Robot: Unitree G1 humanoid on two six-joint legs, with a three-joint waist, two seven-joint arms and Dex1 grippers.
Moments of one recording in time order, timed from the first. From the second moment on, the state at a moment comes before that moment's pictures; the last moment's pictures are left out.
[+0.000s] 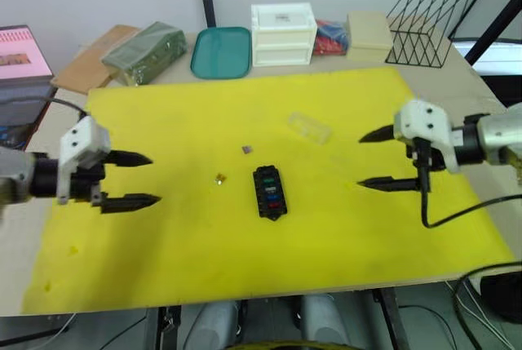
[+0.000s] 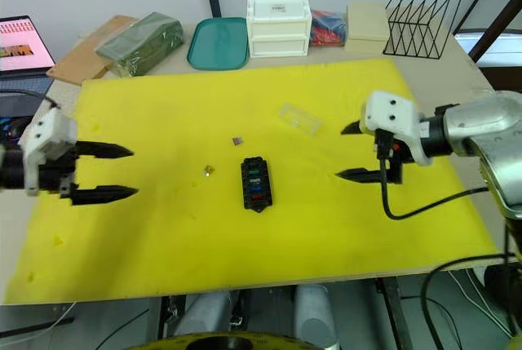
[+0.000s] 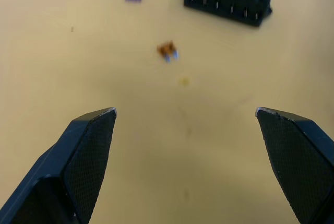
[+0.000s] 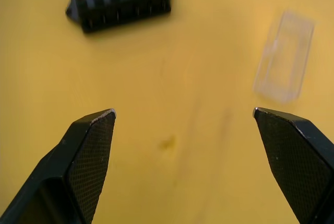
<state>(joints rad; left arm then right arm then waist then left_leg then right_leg) -0.26 1.04 0.18 -0.18 -0.55 0.63 -1.28 -0.59 -1.08 0.03 -0.32 0.38 0.68 1.27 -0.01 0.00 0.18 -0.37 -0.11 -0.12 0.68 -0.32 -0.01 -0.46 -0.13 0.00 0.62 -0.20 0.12</state>
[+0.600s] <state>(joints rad) -0.69 0.74 -0.11 0.35 -0.63 1.16 -1.22 -0.79 -0.88 0.23 -0.39 0.41 0.76 1.22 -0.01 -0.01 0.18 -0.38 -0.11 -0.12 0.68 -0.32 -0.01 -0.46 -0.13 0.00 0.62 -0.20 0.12</state>
